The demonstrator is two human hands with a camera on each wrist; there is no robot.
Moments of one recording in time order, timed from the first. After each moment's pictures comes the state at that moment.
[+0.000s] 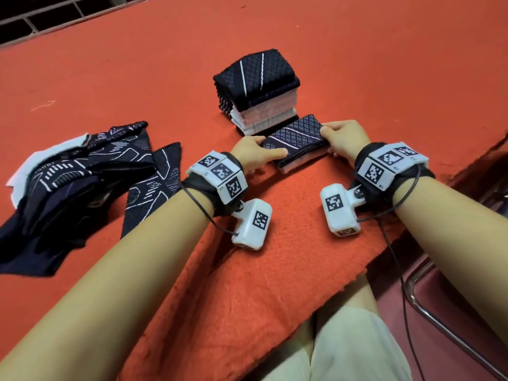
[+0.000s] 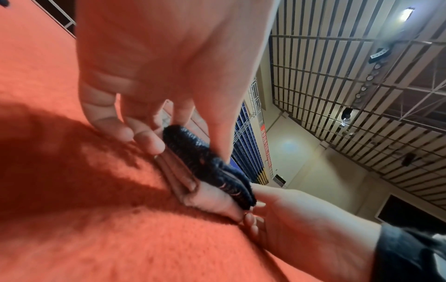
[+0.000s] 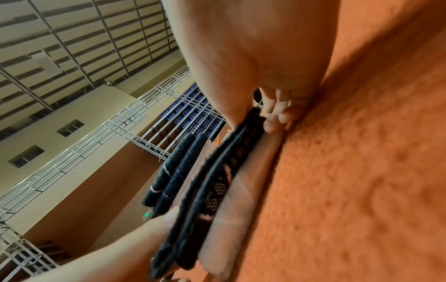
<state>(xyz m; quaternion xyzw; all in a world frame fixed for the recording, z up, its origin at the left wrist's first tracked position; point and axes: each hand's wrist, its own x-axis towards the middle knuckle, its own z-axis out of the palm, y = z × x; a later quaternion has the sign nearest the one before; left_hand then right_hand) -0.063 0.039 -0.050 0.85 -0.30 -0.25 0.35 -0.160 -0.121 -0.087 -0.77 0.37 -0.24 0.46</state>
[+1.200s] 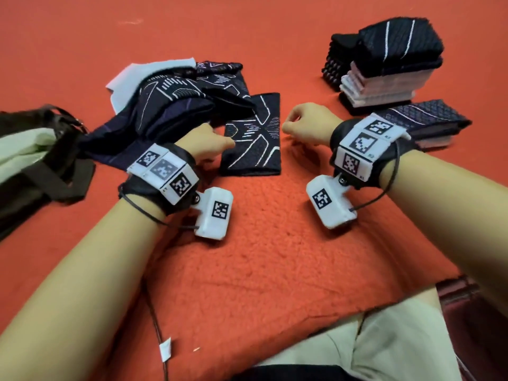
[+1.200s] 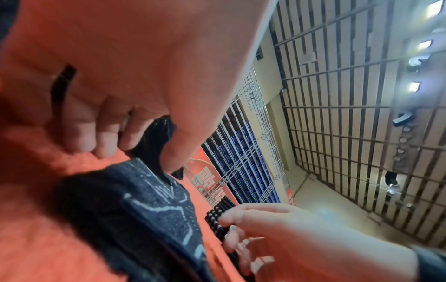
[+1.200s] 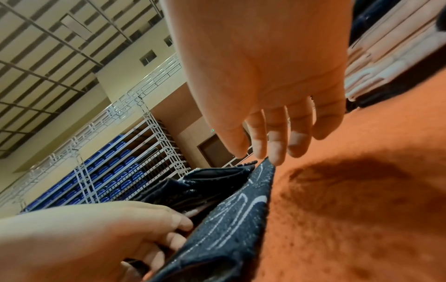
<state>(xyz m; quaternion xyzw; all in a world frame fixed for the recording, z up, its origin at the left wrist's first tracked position) 0.007 0.283 -0.049 0.92 -0.12 -0.18 0.32 -0.058 0.097 -0.036 -0.95 0.15 -0.01 0.28</state>
